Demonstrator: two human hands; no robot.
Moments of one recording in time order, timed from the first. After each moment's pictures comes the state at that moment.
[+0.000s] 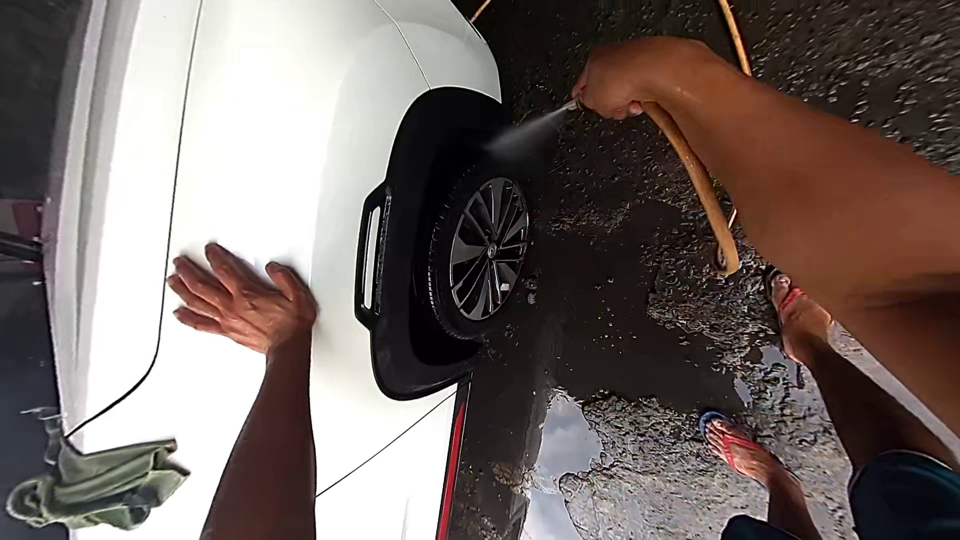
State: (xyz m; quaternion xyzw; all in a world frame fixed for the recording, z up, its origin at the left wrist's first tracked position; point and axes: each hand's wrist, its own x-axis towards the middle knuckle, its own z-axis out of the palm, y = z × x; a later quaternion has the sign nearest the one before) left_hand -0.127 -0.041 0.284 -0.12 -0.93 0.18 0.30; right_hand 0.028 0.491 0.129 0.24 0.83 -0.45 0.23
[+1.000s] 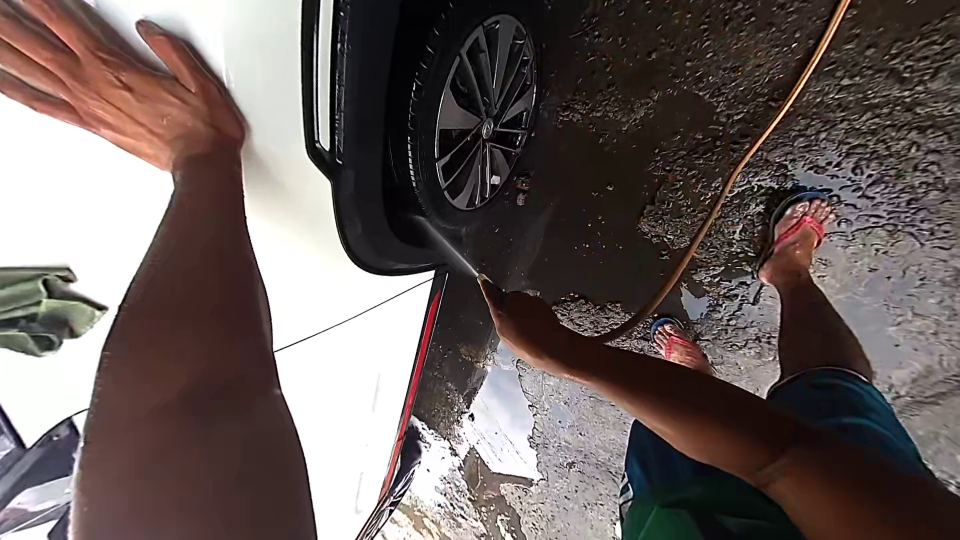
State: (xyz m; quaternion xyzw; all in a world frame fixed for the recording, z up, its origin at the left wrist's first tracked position) left_hand -0.146 -0.047 0.283 -0.06 -0.93 0.26 0.25; right_hand 0.276 0.049 0.102 0.02 0.82 -0.47 0.34
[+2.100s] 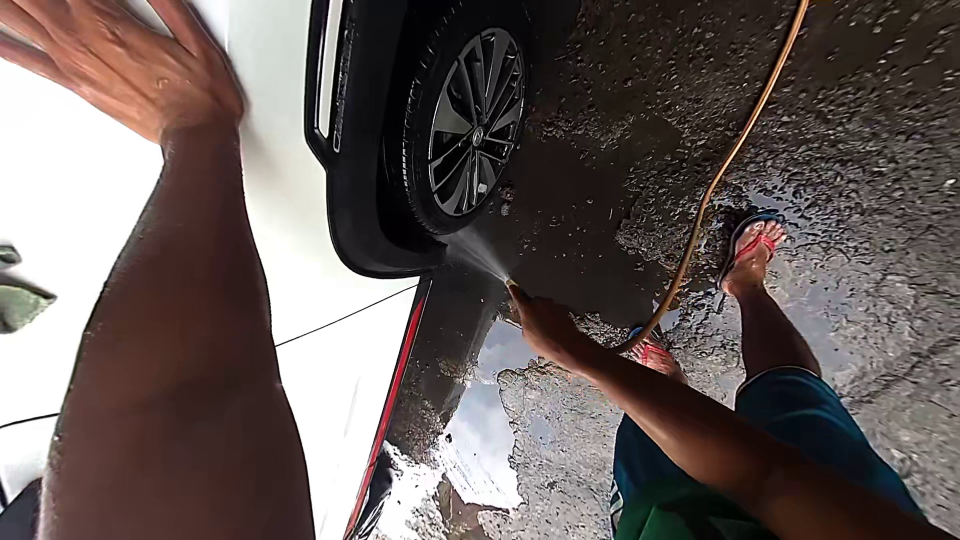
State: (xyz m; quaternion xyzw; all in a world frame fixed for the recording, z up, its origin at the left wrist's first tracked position) left_hand -0.148 -0.044 0.276 -0.04 -0.94 0.25 0.24; right_hand 0.309 0.055 0.052 0.11 0.82 -0.43 0.36
